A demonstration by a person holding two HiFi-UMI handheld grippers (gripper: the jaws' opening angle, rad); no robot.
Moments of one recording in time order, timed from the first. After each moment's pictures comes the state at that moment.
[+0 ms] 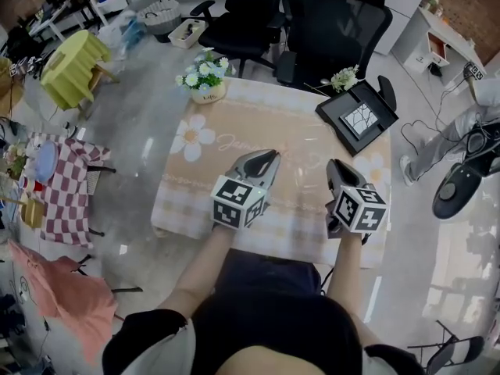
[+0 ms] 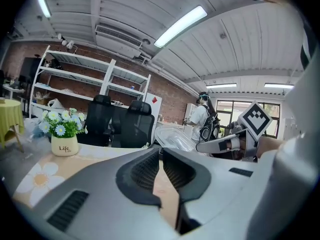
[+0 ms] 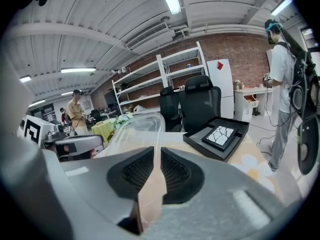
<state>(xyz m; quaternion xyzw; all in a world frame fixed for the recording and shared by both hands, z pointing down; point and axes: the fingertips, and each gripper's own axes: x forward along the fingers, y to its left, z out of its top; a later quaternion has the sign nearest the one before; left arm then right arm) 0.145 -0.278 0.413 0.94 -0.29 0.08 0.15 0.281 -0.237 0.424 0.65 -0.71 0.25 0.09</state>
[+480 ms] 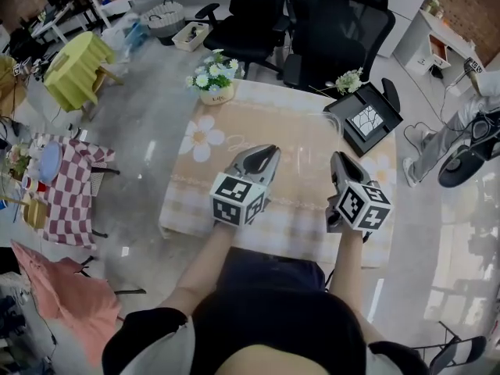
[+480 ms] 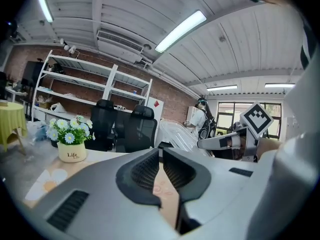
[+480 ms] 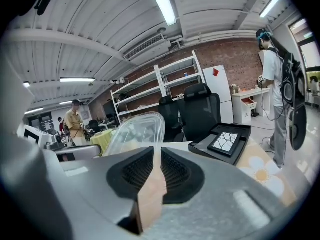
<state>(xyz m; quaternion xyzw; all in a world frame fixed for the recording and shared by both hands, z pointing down) 0.117 -0.289 0.397 0.94 -0.30 0.07 0.14 0.263 -0.249 0.398 0.67 -0.71 0.23 0.03</state>
